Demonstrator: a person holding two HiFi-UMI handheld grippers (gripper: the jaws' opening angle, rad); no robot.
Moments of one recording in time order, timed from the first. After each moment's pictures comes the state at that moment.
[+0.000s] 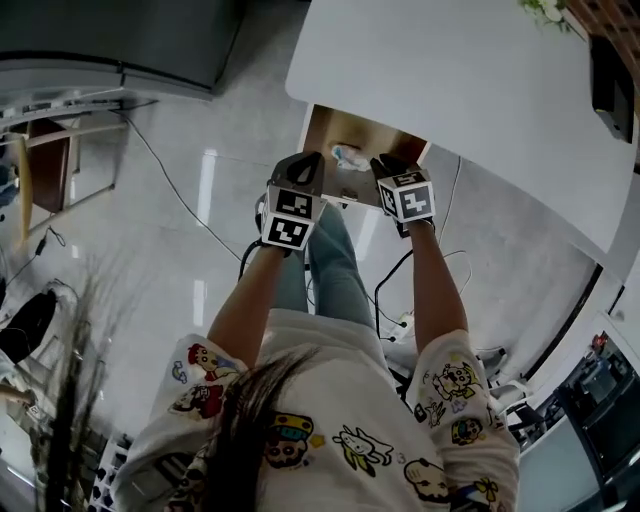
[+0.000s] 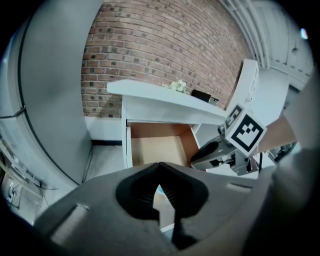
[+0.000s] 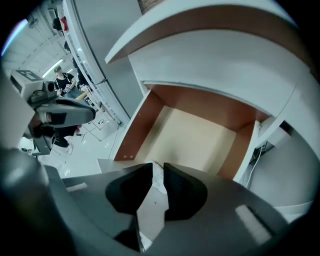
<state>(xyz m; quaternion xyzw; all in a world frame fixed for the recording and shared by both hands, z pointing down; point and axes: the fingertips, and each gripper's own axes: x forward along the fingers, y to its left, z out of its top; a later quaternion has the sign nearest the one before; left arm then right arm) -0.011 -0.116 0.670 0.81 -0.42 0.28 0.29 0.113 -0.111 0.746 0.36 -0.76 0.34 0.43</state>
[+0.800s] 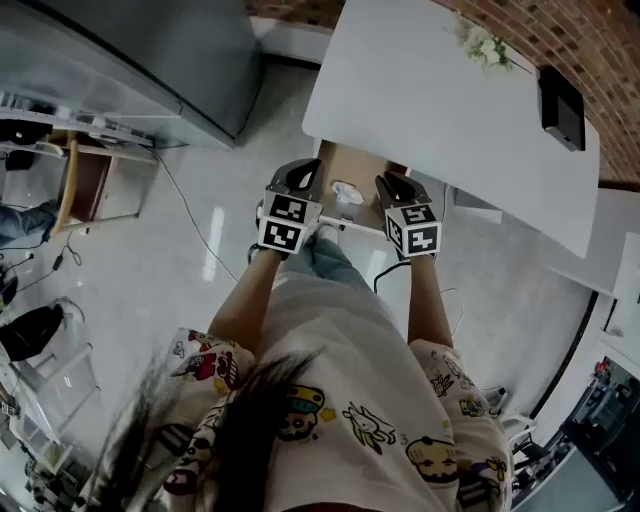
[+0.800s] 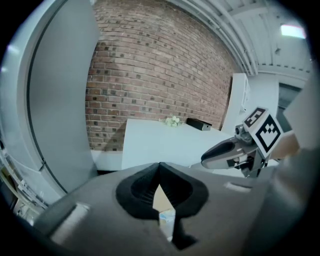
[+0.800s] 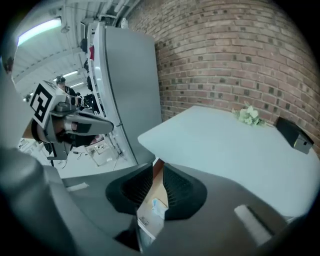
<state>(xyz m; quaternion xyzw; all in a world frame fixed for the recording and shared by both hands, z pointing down) -0.034 -0.138 0.485 0.85 -0.45 0.20 0.20 0.094 -0.129 0.521 0.43 -0.82 0.22 0.31</state>
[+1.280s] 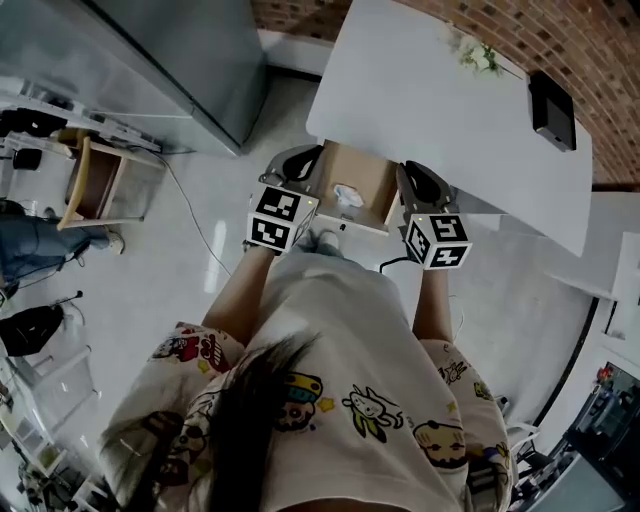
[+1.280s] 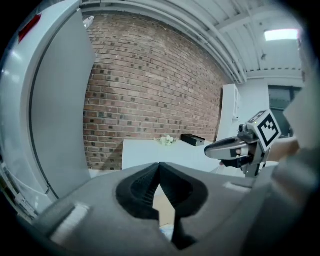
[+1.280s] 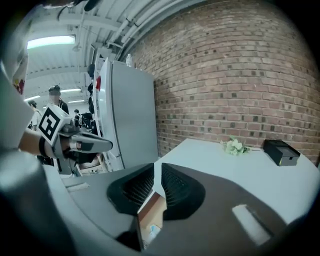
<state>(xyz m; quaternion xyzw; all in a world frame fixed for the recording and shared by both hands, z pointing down) -0.038 -0.123 0.384 0.87 -0.45 0.14 0.15 0.107 -0.119 0.384 0.48 -0.85 0.14 0.18</state>
